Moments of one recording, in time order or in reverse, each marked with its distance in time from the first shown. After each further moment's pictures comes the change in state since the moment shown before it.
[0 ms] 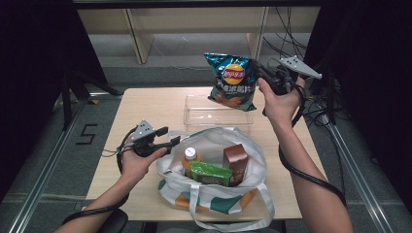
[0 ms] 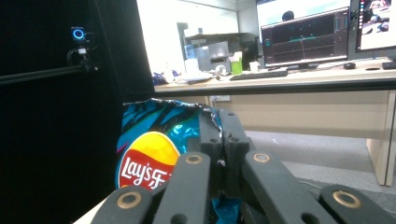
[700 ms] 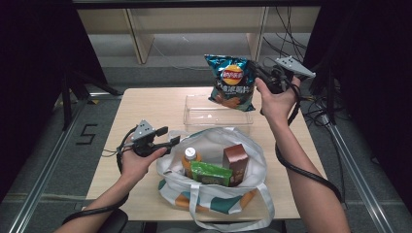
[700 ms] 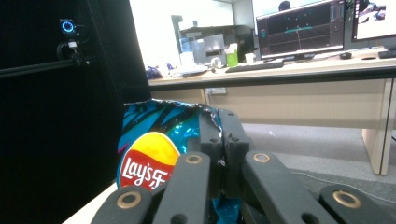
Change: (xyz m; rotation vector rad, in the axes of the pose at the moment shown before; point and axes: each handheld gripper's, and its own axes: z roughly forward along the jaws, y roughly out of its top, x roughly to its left) left arm 0.001 0.000 0.000 0.000 0.002 0.000; right arm -0.007 -0.010 0.015 0.025 -0.018 0.020
